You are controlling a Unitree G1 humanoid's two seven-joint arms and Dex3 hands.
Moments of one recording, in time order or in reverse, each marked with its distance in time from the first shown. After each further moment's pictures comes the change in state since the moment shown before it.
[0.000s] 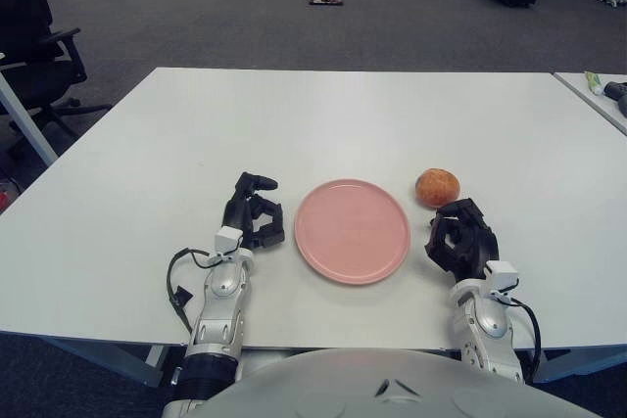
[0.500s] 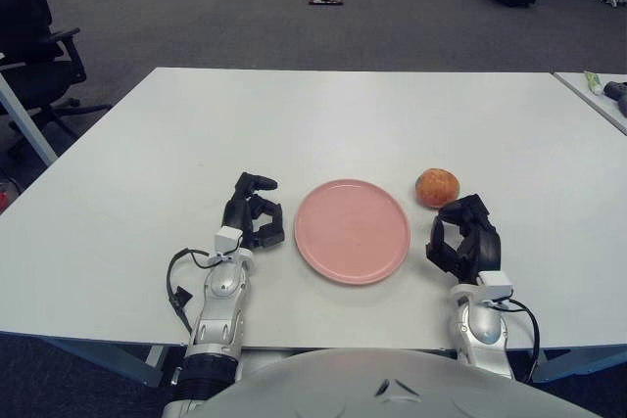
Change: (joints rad) left arm 0.001 0.000 0.001 -0.003 -0.001 0.004 0.000; right arm -0.038 -0.011 0.000 0.182 -0.245 -0.398 -0.149
